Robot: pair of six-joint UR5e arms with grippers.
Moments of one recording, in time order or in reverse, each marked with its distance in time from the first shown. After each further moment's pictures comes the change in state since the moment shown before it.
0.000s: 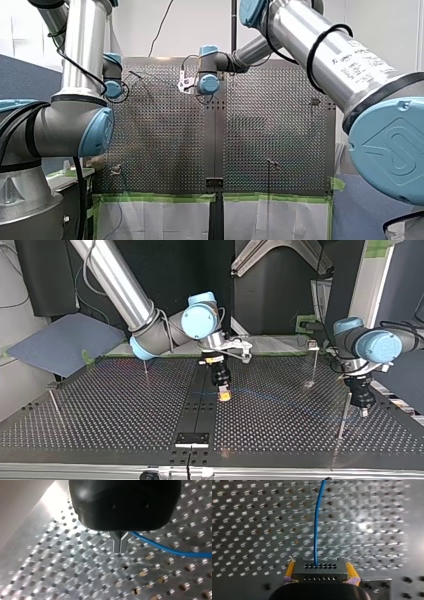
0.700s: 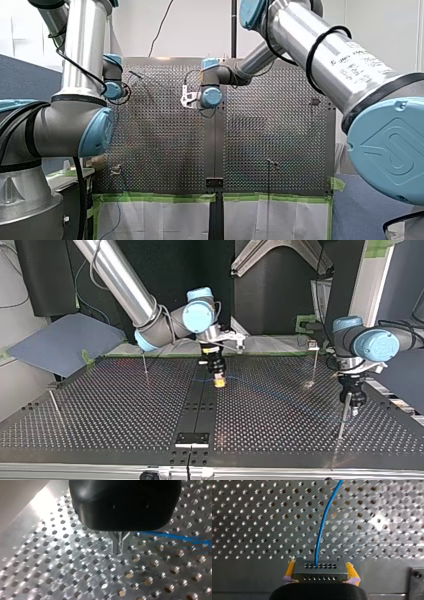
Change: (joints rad) left arm -0.004 -0.002 -0.010 -0.011 0.088 0.002; right arm -0.013 0.008 0.132 -0.067 0.012 0.011
